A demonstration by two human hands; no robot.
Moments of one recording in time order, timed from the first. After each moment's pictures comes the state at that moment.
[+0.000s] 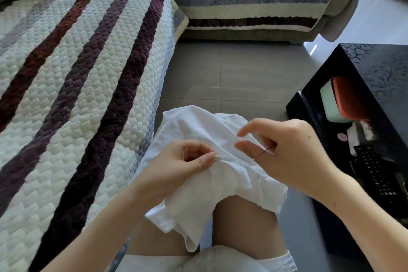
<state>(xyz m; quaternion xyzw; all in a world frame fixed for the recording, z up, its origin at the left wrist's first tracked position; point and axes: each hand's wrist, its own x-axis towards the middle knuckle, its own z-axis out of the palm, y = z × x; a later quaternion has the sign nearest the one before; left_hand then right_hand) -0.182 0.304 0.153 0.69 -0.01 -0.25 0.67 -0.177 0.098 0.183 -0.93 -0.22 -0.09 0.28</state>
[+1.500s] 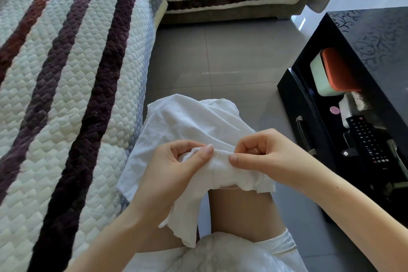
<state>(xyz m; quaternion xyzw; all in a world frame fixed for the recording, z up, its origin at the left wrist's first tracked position) -0.204 0.278 0.163 0.70 0.12 -0.20 0.67 -0.198 0.090 0.163 -0.80 -0.03 0.25 0.55</state>
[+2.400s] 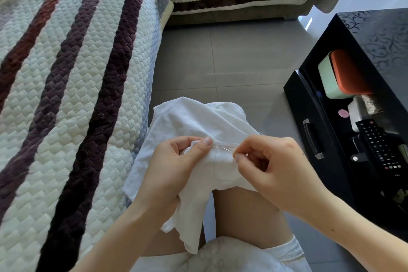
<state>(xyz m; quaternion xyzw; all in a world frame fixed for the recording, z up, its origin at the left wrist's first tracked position) -0.190 0.281 0.158 0.66 0.16 -0.18 0.72 -0.209 0.110 0.154 -0.89 -0.11 -0.02 0.44</state>
